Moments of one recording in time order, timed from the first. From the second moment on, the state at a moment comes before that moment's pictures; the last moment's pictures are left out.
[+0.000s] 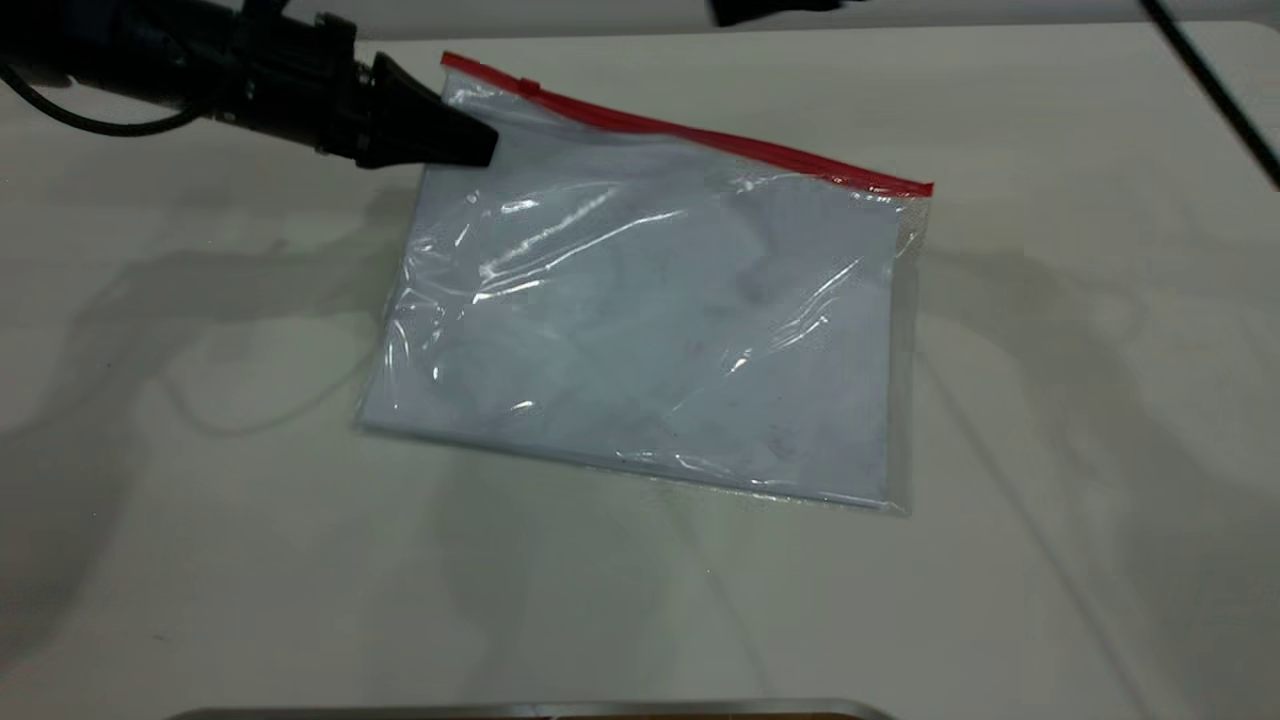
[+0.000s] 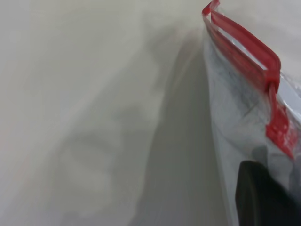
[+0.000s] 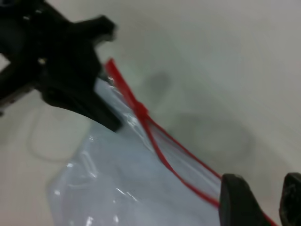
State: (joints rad) left arm -0.02 2.50 -1.49 -1.41 0.96 2.09; right arm 0.25 2.28 -1.45 1.50 0.67 -1.73
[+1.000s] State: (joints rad) left arm -0.02 2.45 -1.49 -1.25 0.96 2.11; right arm 0.41 2.48 -1.63 1.59 0.72 -1.93
